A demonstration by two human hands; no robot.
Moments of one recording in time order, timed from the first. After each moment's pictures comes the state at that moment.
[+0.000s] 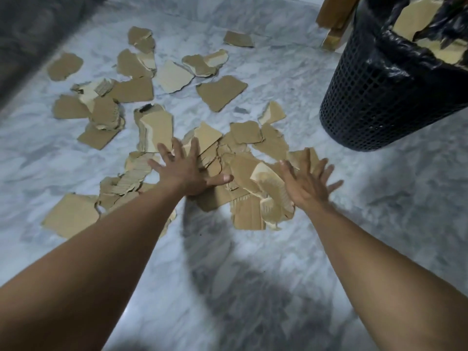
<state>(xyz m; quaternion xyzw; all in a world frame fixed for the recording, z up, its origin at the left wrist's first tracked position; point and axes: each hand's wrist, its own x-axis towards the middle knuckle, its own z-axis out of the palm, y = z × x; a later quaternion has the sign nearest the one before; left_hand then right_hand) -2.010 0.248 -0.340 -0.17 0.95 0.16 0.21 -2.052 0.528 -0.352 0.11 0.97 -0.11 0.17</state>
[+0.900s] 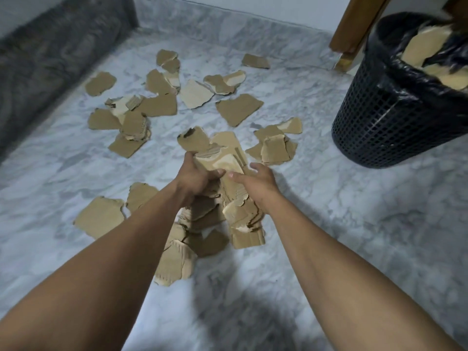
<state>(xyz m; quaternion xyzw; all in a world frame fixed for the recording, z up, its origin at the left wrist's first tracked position) -1.987 0.235 -0.305 -0.28 0.67 0.68 0.09 -2.032 0.396 -0.318 0.10 0.79 -0.55 0.25</state>
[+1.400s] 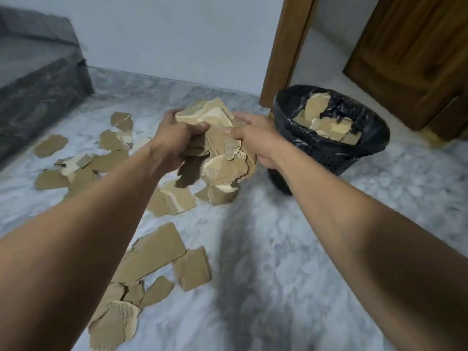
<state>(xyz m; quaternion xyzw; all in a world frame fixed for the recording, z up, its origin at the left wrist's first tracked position) -2.070 0.301 -0.136 -0.14 0.58 0.80 -0.01 -2.100 0.476 -0.111 -0.04 0.80 -0.59 0.11</state>
